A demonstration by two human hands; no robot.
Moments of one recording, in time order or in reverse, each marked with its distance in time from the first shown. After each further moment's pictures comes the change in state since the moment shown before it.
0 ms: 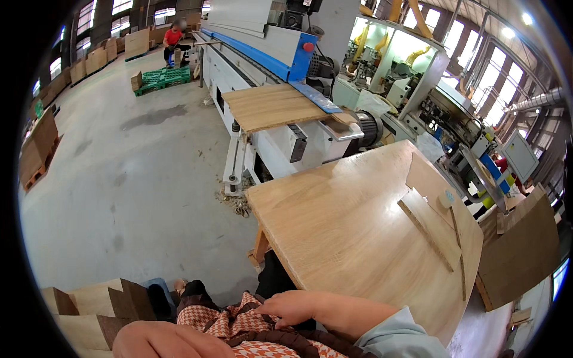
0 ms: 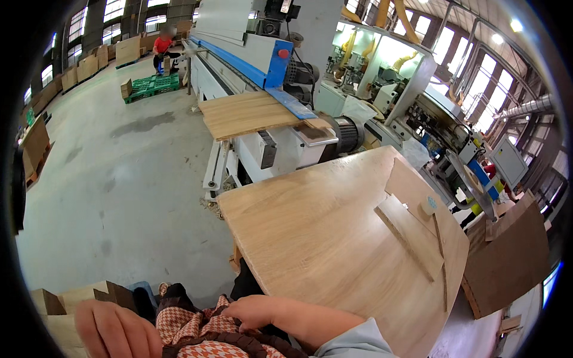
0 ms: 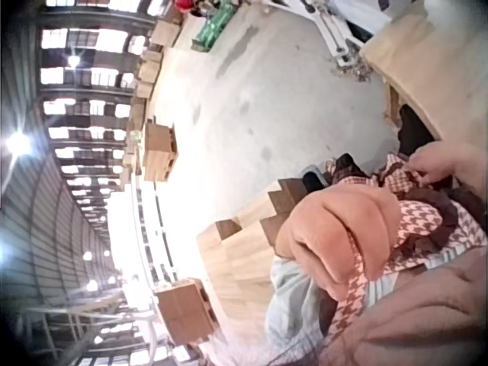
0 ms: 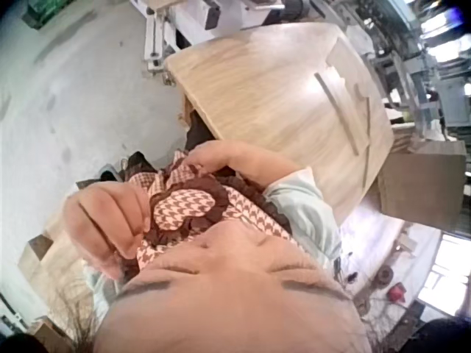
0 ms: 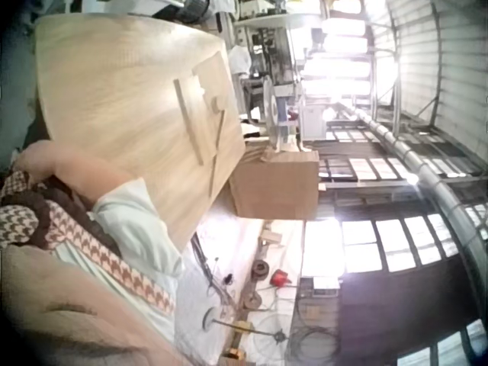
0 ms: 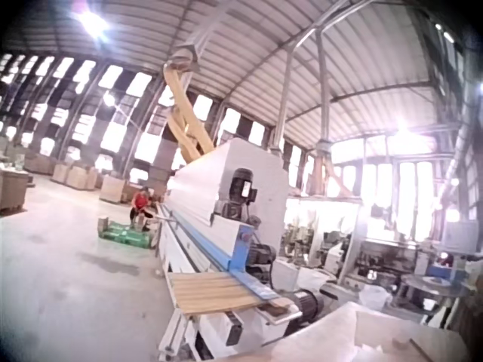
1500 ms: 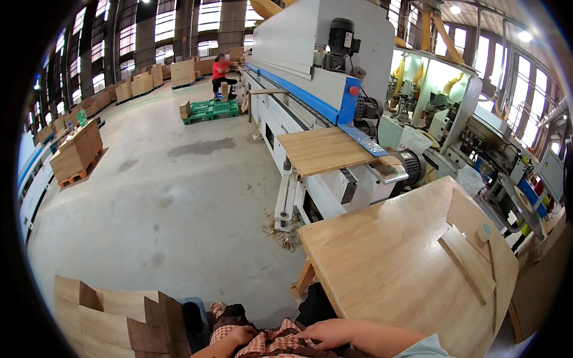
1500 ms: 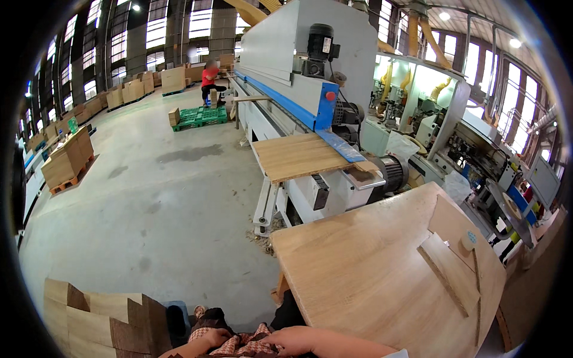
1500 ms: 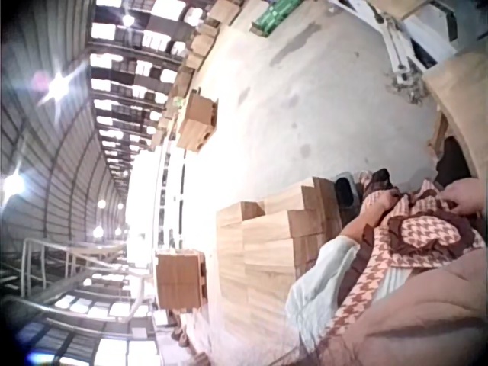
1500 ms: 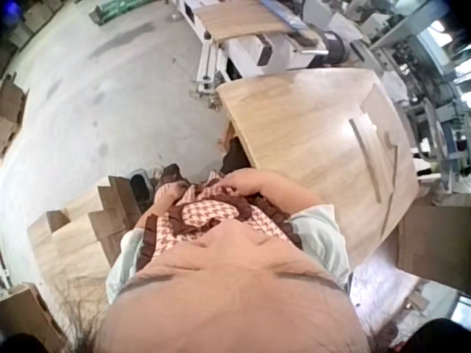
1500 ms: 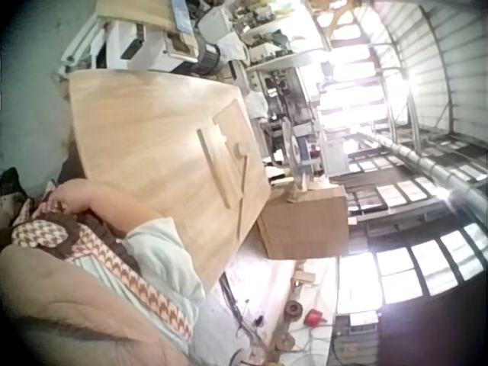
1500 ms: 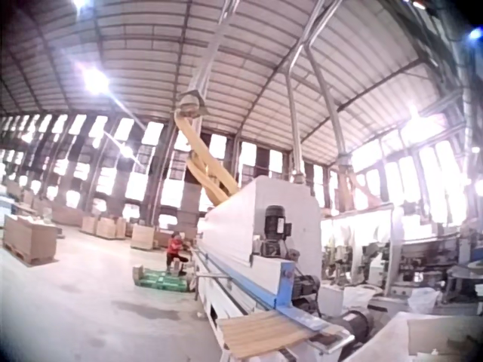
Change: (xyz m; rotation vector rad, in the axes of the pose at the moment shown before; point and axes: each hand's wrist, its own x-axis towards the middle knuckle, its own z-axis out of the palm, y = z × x) left_hand -0.390 -0.194 -0.114 0.876 0.492 -1.592; right_hand 0.007 0.016 0.009 -0.006 -0.011 -0.050
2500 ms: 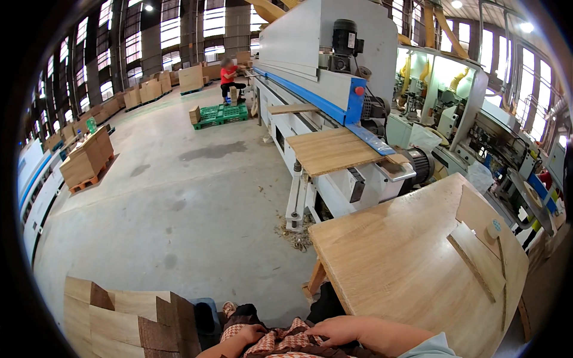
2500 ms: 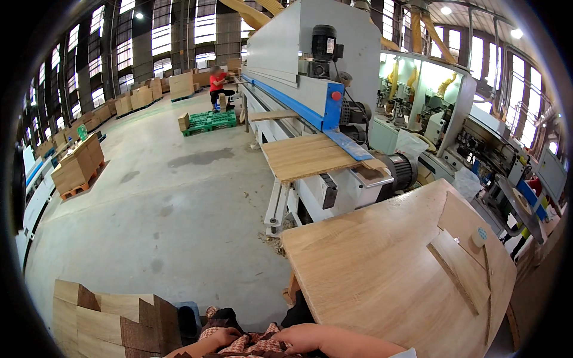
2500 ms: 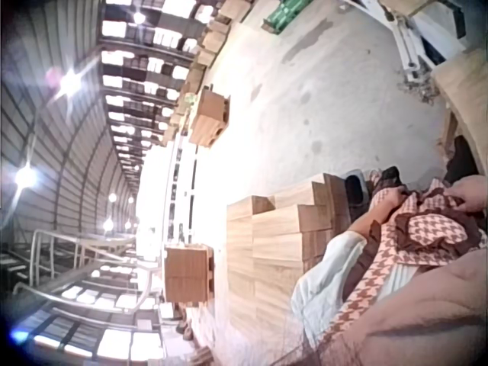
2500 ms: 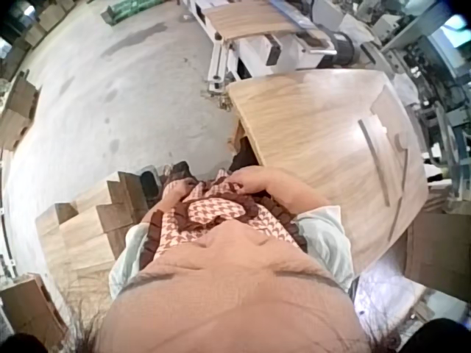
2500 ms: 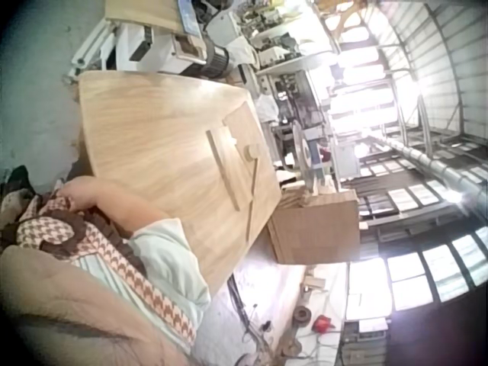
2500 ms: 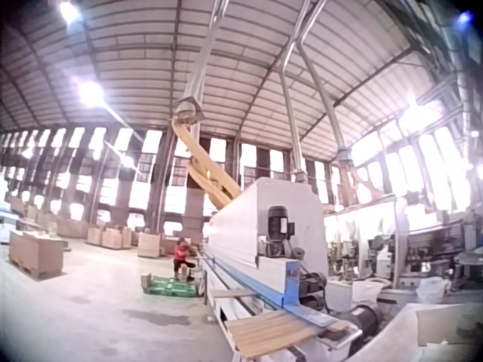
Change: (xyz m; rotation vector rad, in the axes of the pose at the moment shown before) left_hand -0.006 0.004 -0.002 -0.064 0.016 -0.031; right_hand -0.003 -0.003 -0.001 -0.020 0.010 0.017
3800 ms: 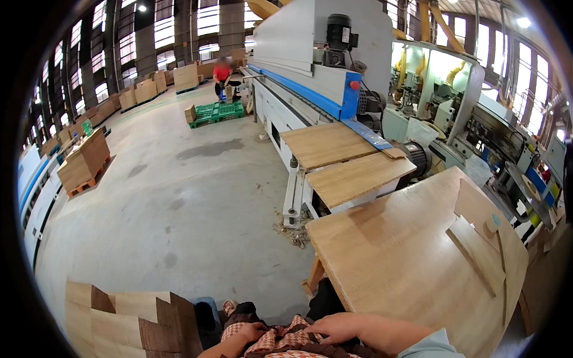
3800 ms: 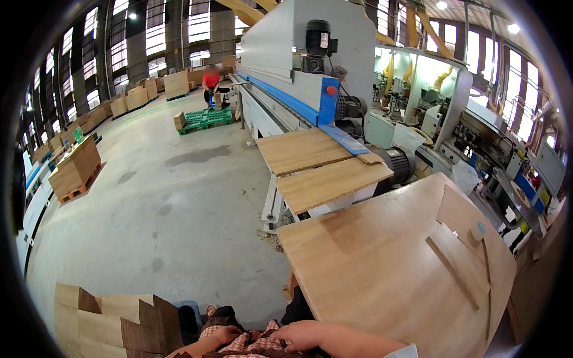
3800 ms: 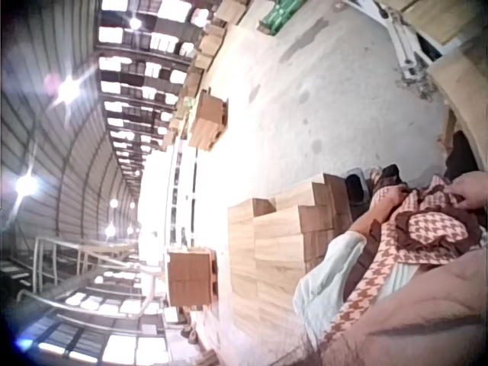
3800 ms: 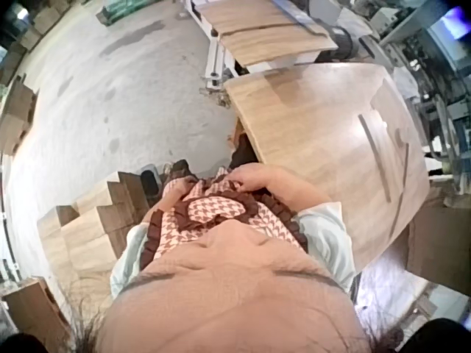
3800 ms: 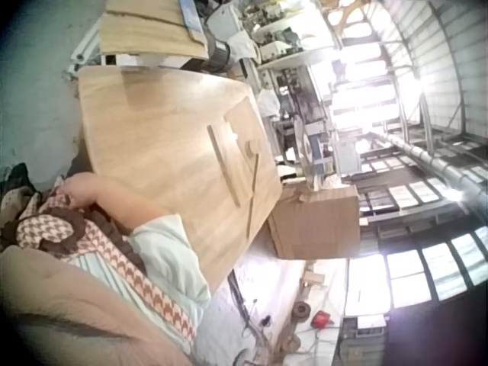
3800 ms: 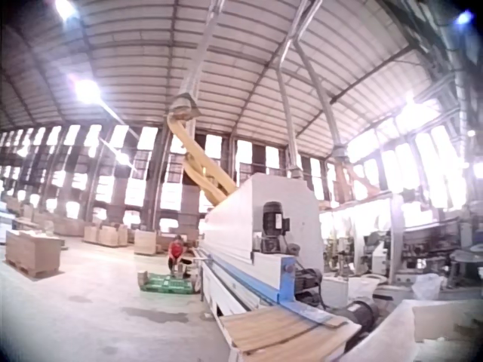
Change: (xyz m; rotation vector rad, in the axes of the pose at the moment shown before) left_hand 0.000 0.003 0.000 0.070 -0.002 -0.020; right_hand 0.002 -0.002 -0.002 -0.006 -0.032 0.025
